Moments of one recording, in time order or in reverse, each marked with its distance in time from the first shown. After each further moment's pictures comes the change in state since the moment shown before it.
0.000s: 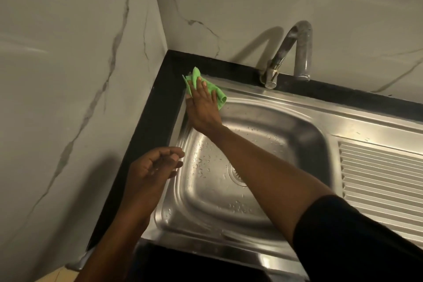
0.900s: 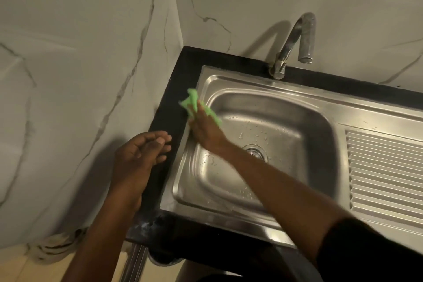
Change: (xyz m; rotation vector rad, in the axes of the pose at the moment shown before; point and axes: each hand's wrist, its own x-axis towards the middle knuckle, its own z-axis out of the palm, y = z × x) left_hand -0.030 0.004 -0.051 -0.086 0.123 0.040; right_hand -0.107 -0.036 0.001 0.279 -0.185 -0.057
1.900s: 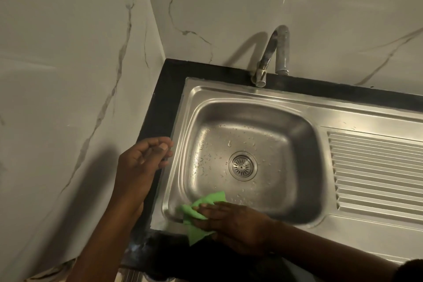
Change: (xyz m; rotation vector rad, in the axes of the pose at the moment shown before) left_hand 0.019 0.013 0.029 0.024 -0.128 0.048; right_hand -0.181 0.040 -0.033 -0.472 -0.626 -0.412
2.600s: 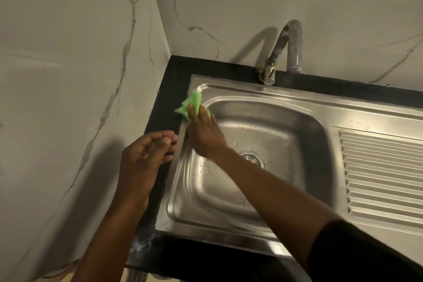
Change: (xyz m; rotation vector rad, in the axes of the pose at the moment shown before) left_hand 0.009 0.006 0.004 -0.001 0.065 -0.002; right_hand 0.172 0.074 -0.093 0.087 0.524 0.575
